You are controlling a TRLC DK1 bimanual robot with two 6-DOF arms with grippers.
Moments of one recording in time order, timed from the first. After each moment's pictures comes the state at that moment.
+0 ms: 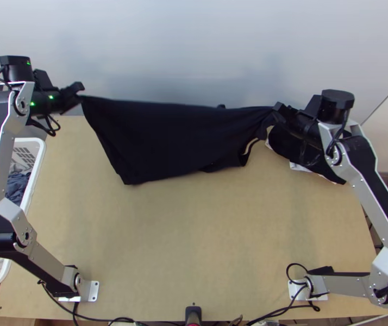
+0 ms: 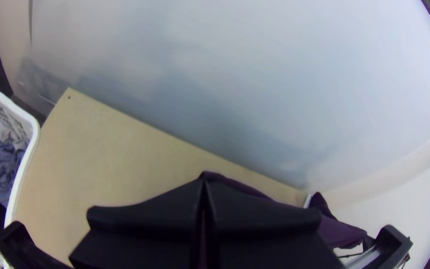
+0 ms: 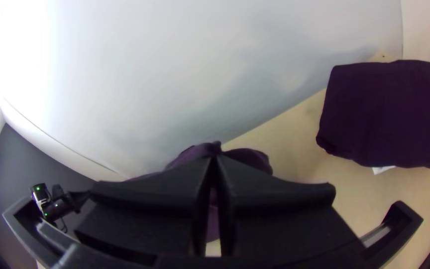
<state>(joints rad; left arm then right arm) 0.11 1.75 2.03 -0.96 0.30 -0.43 0.23 1.43 1.47 -0.48 -0.18 0.75</state>
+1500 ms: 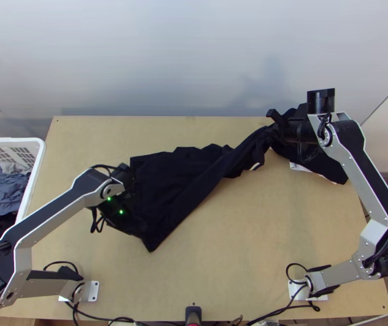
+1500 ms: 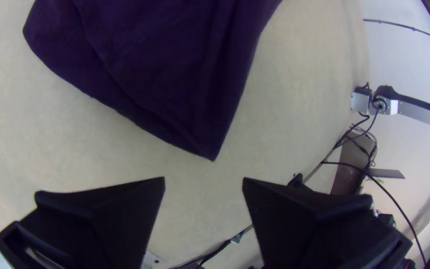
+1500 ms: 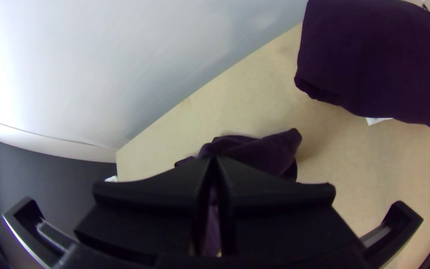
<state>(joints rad) -0.47 1.46 1.07 -1.23 0.42 -0.04 0.18 1.60 1.59 -0.75 -0.31 0.76</state>
